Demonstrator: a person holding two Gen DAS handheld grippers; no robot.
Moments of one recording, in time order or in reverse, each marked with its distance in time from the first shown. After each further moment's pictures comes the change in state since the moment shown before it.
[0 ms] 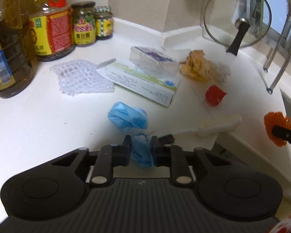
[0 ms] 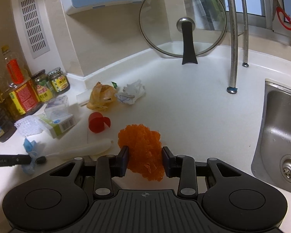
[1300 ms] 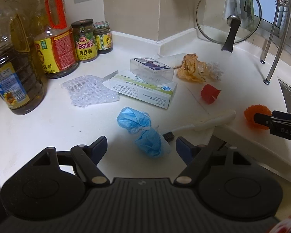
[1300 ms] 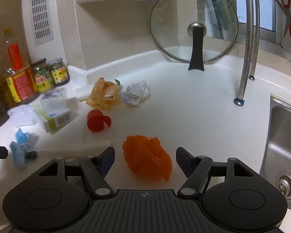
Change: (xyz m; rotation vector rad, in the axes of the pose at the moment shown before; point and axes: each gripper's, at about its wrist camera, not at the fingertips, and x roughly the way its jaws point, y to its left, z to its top) left arm -0.030 -0.007 0.002 0.113 -0.017 0.035; right arm 0.030 0.017 -0.003 -0.101 -0.006 -0.047
